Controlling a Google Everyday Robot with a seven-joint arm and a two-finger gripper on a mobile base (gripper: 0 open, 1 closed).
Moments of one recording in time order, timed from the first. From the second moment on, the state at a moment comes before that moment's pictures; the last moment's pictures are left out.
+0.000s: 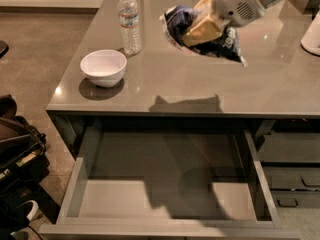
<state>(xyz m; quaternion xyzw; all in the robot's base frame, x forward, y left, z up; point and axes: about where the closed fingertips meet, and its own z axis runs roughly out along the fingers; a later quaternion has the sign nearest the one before) 0.570 -0.077 1.013 -0.62 0.67 0.14 0.39</state>
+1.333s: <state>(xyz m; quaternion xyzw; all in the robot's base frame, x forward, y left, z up) 0.613 -0.114 0.891 -0.60 0.69 0.17 0.36</state>
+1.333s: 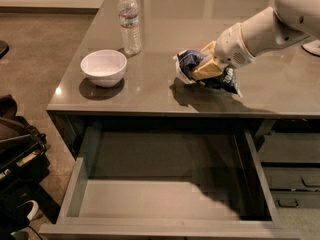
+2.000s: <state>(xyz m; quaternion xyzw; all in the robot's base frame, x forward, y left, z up) 0.613 -0.114 0.891 -0.60 0.69 0.17 0.36</state>
